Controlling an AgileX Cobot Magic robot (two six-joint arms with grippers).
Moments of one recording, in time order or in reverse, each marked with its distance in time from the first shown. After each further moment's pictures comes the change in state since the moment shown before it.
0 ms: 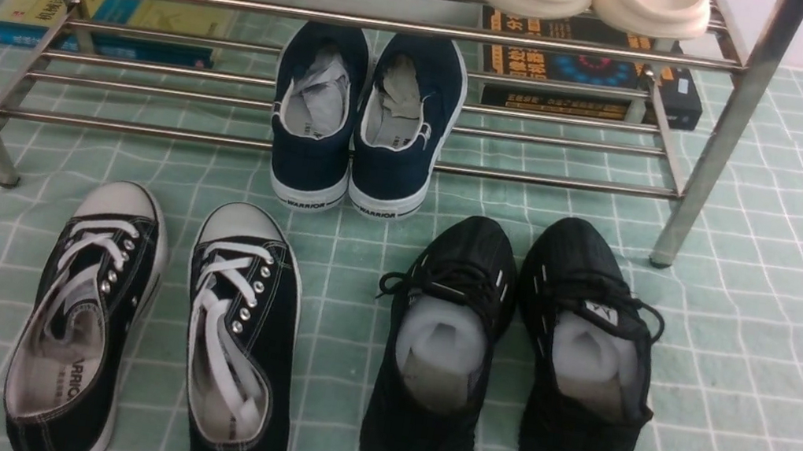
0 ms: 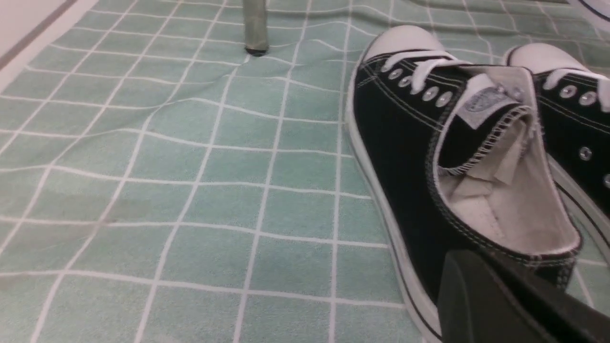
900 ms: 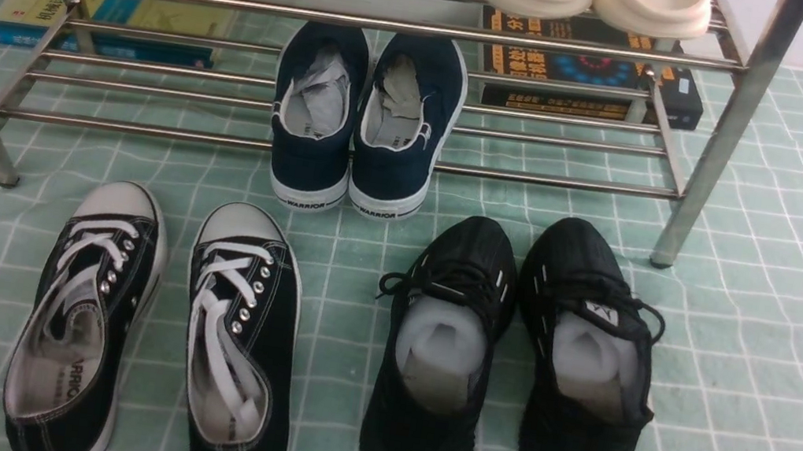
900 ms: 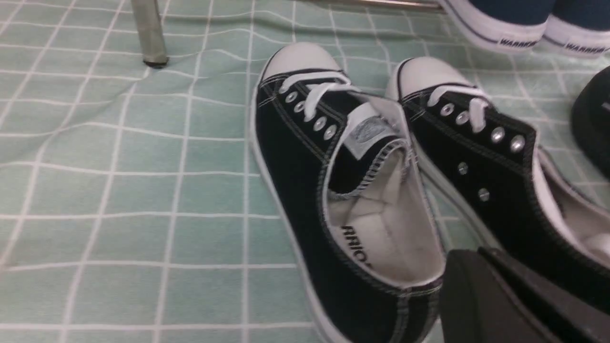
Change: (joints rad) right arm 0.000 0.000 0.000 0.000 0.000 0.000; left arm -0.020 0.105 -0.136 -0.218 0.067 0.211
